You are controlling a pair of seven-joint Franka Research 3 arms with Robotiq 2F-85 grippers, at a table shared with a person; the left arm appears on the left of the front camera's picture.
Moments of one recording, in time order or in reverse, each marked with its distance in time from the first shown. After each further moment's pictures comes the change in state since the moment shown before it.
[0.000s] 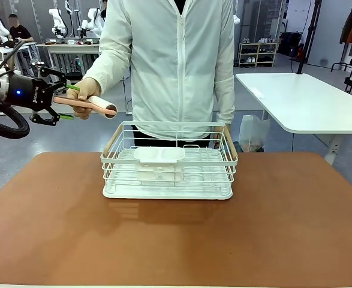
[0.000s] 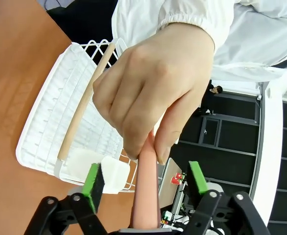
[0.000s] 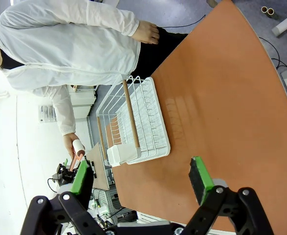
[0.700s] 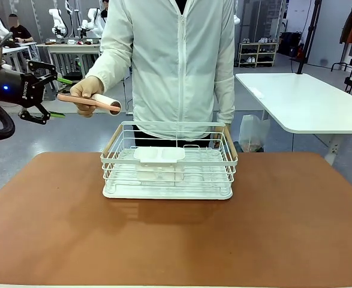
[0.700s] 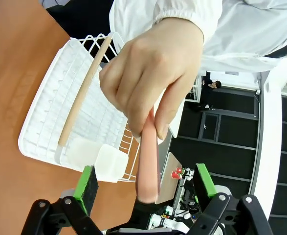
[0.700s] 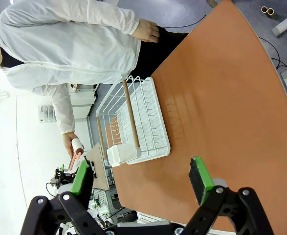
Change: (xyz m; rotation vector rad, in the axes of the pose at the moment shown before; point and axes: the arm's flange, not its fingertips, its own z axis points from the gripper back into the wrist) left arm -0.008 -0.005 0.023 -0.009 0.019 -0.016; right arm 0.000 0.000 0.000 0.000 0.000 0.000
